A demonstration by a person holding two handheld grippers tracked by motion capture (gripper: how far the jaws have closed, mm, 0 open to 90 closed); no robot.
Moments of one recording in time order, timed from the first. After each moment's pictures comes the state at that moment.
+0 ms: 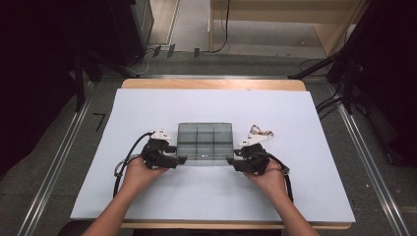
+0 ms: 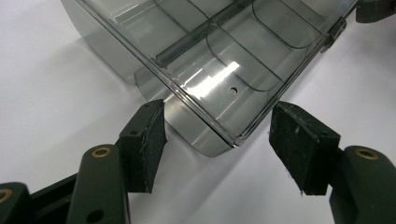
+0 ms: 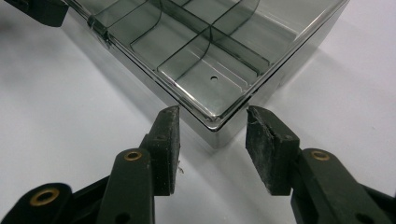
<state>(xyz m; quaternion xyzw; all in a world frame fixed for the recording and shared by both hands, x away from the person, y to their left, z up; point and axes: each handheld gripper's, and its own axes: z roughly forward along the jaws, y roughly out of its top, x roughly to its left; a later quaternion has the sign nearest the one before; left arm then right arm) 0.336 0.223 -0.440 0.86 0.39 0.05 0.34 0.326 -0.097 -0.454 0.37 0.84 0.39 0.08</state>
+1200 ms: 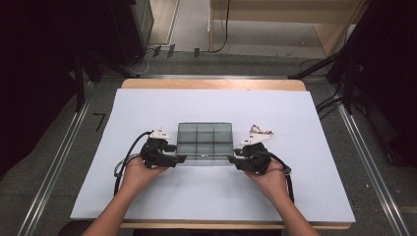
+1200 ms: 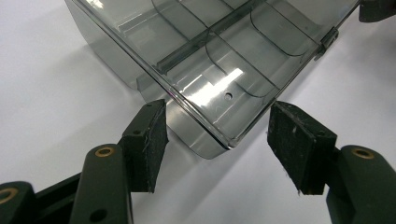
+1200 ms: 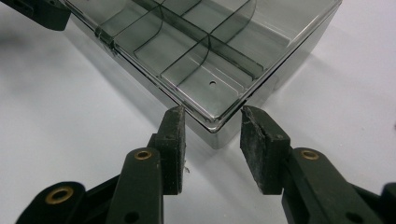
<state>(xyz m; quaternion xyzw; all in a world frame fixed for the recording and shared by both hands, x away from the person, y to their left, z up) 0.335 0.223 -0.435 0.85 0.39 0.06 0.34 0.325 -0.100 -0.447 0.37 0.84 0.39 0.09</state>
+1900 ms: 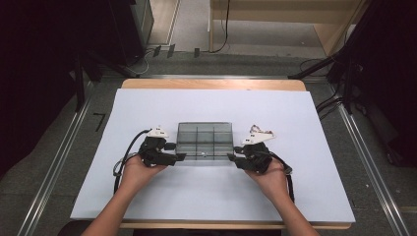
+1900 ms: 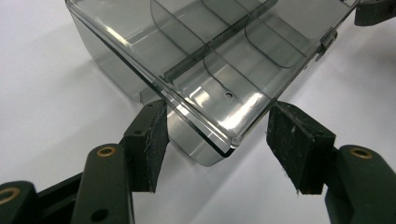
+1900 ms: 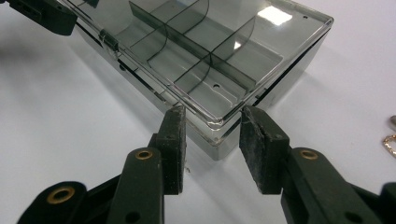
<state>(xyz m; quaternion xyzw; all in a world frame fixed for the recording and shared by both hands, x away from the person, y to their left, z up) 0.335 0.226 -0.428 0.85 0.39 0.06 0.36 0.323 -0.101 -0.439 0.36 0.83 0.41 0.10</state>
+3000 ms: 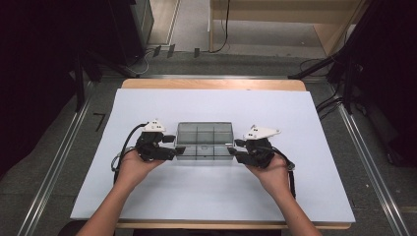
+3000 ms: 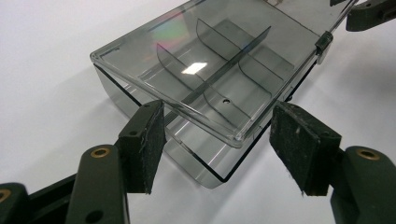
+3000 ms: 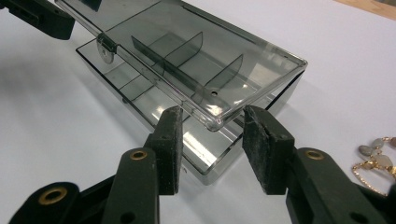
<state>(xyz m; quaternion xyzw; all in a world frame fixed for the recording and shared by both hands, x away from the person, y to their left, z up) 0.339 0.229 -0.405 0.84 0.36 0.08 0.39 0.327 -0.104 -0.419 0.35 0.82 0.44 0.12</state>
